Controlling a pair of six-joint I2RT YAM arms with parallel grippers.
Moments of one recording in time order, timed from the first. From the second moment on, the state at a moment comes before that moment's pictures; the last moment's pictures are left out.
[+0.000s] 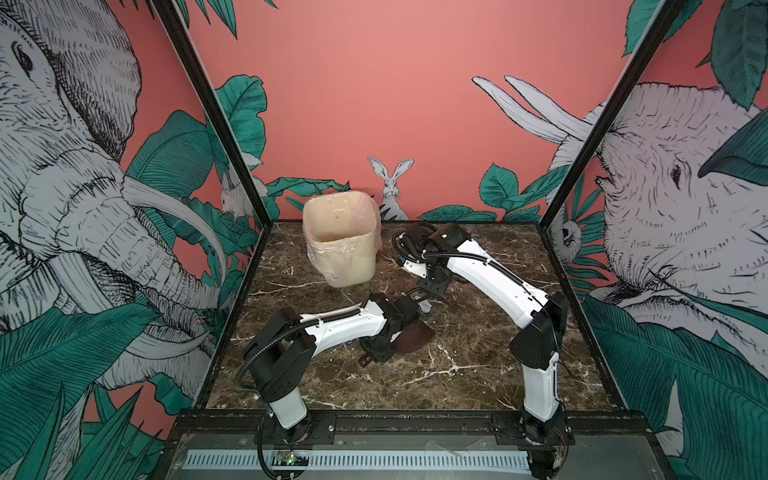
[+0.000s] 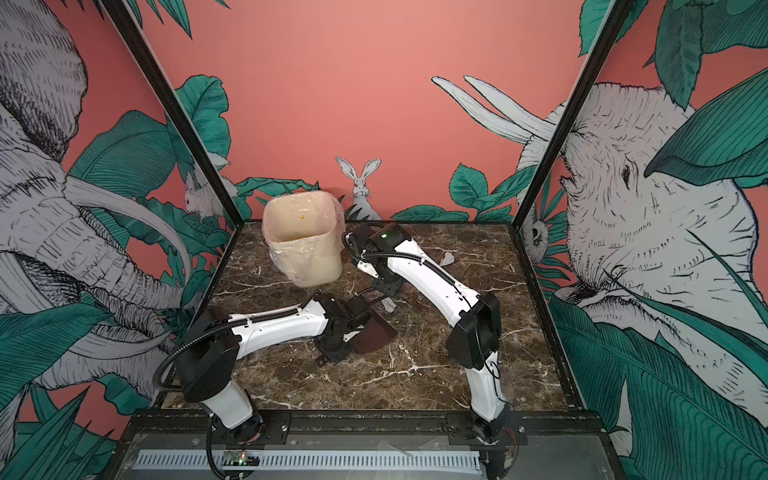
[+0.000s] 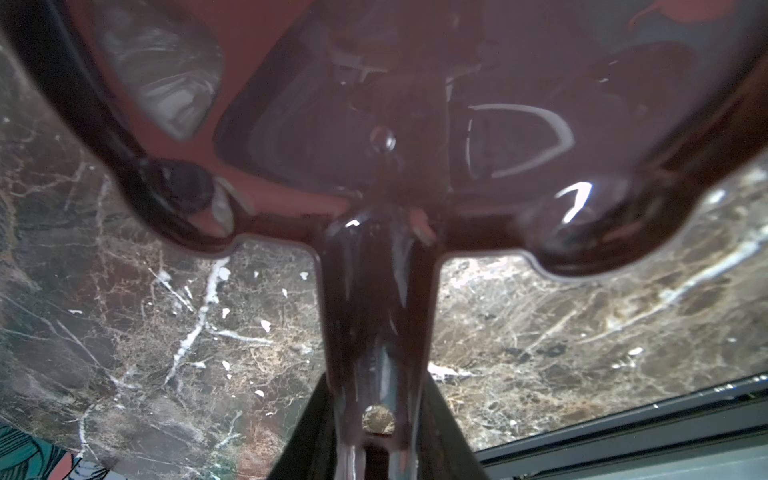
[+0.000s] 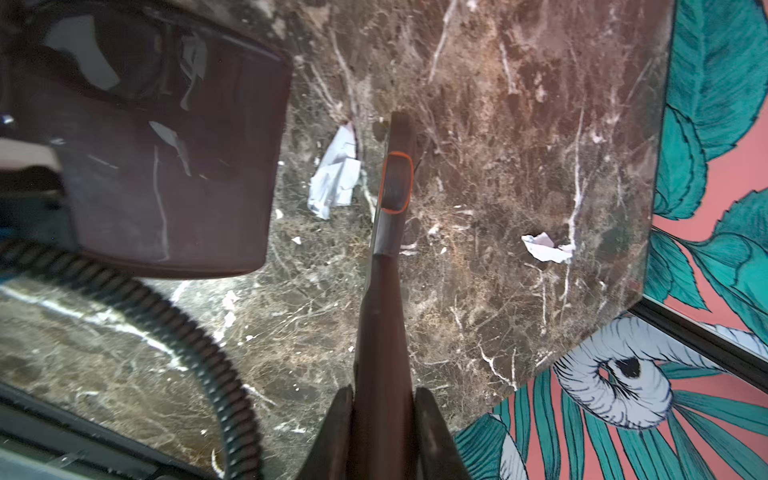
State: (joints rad) left arm -0.95 1.68 1.13 -1.10 -0.12 -0.13; right arm 0.79 1.99 2.09 -1.54 0.27 -0.34
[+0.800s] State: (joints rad) left arm -0.95 1.65 1.10 -1.06 -0.14 -0.13; right arm 0.82 1.83 2.08 -1.60 0.07 -0.25
